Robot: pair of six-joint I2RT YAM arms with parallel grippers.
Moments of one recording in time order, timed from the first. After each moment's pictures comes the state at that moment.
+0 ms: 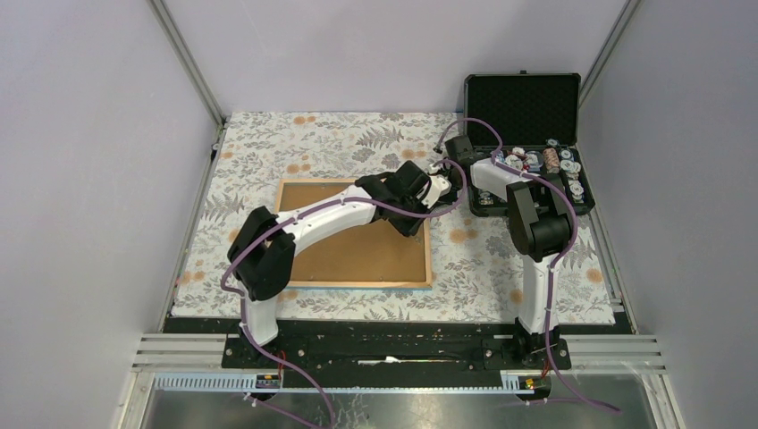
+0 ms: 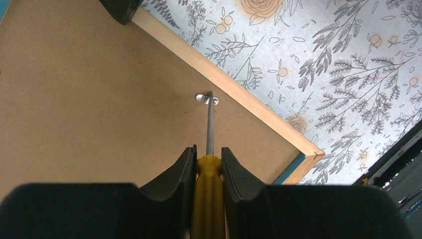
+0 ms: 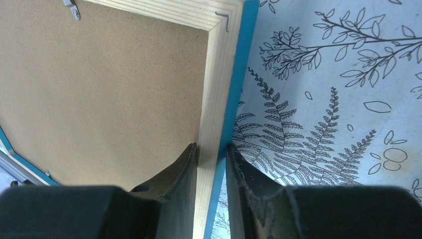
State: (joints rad) left arm -0.85 1.89 1.53 -0.63 0.09 0.00; right arm 0.31 2.10 1.43 -0.45 -0.39 0.35
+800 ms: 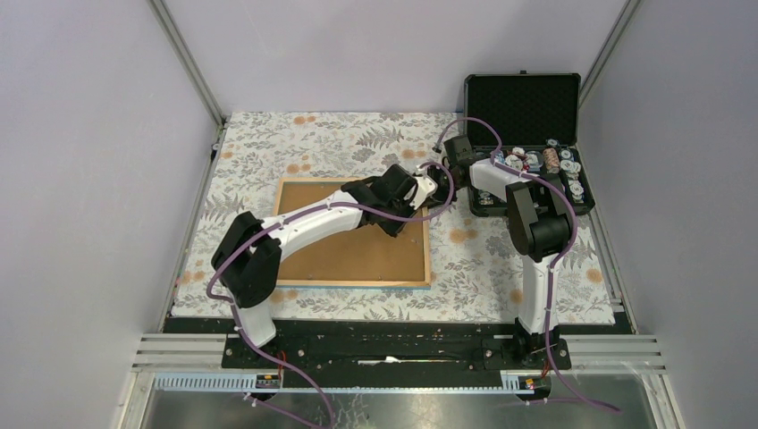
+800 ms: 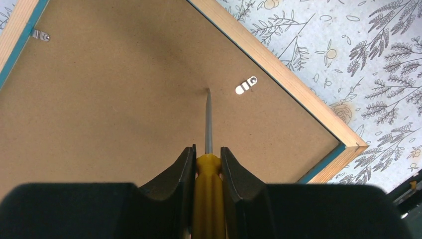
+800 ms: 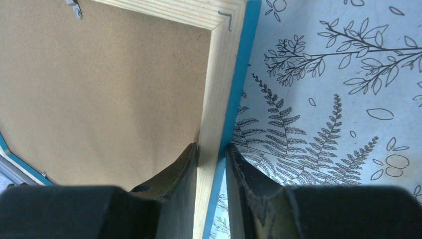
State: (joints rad) left arm -0.83 1.79 1.39 -0.57 0.00 0.04; right arm 0.32 2.10 1.43 -0.44 -0.38 0.35
